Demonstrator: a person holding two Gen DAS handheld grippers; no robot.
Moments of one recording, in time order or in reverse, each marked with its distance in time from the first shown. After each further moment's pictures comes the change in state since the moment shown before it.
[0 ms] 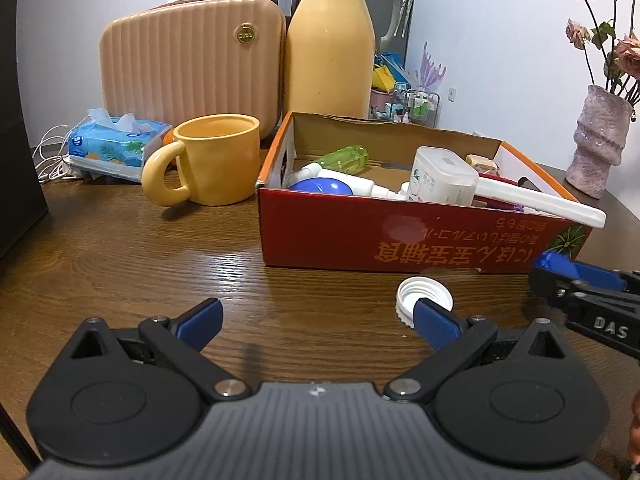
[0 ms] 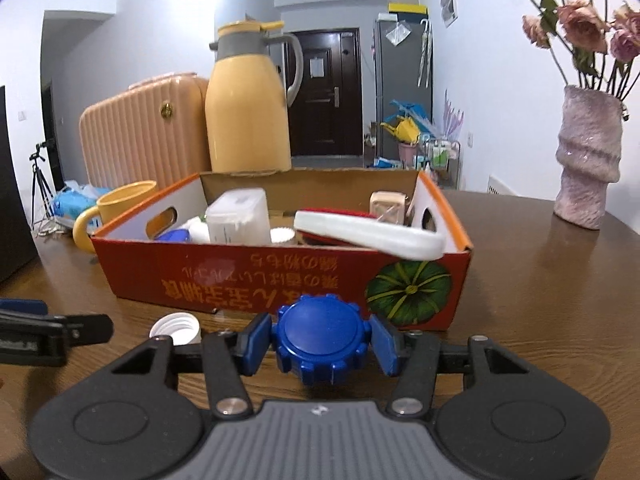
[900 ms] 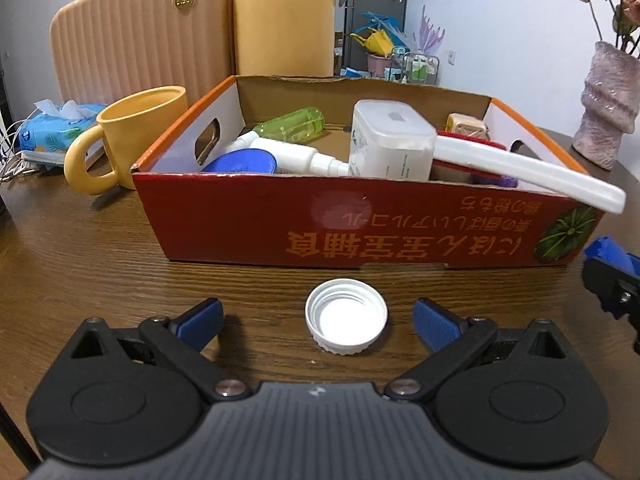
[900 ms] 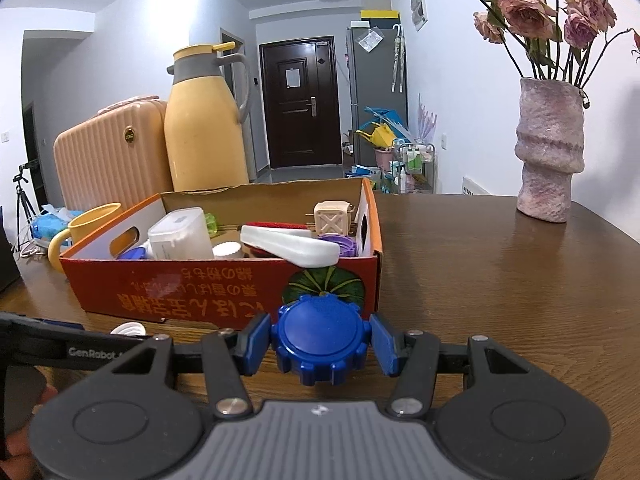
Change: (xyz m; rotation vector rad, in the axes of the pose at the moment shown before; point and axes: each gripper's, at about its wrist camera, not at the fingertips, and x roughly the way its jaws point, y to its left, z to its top) left arm 0.055 -0.070 0.010 0.028 0.104 0.025; right arm -0.010 -0.048 -0.002 0.053 -0.024 -0.045
